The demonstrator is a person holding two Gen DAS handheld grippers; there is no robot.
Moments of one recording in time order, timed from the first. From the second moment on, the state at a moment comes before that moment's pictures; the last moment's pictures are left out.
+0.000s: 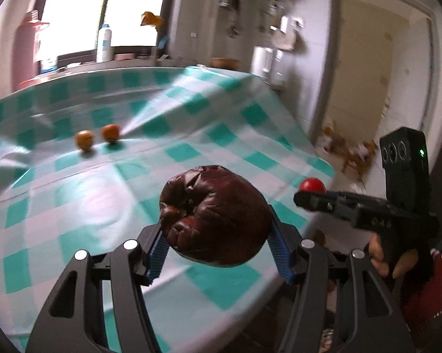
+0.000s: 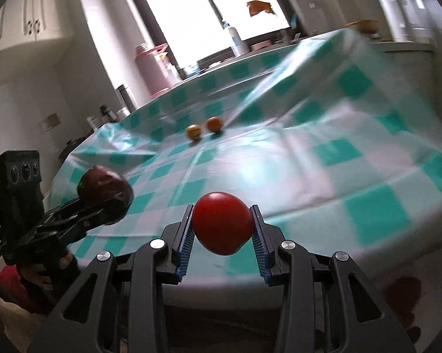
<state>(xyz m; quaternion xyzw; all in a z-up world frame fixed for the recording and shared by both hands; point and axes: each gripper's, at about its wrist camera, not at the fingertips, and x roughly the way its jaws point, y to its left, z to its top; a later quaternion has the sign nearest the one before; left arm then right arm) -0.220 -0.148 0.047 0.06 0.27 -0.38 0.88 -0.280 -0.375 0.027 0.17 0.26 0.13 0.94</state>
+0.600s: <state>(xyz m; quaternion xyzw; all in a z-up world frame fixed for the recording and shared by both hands) -0.258 -0.320 -0.013 0.18 0.35 -0.54 0.74 -0.352 -0.510 -0.040 0.17 0.35 -0.13 0.91</state>
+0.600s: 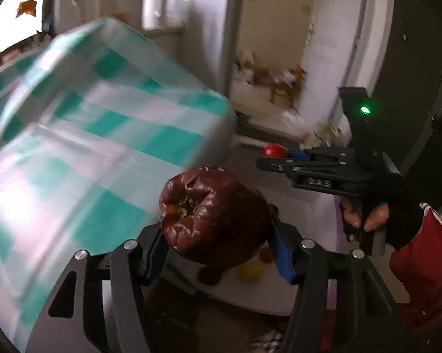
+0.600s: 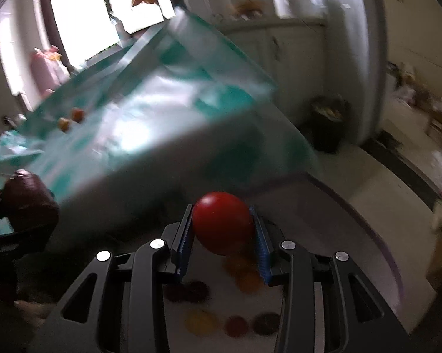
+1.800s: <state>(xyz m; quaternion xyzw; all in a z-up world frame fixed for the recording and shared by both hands) -0.266 -0.427 -0.191 0.38 0.49 -0.49 0.61 -0.320 -0.527 -0.170 0.13 0.61 -0.17 0.76</state>
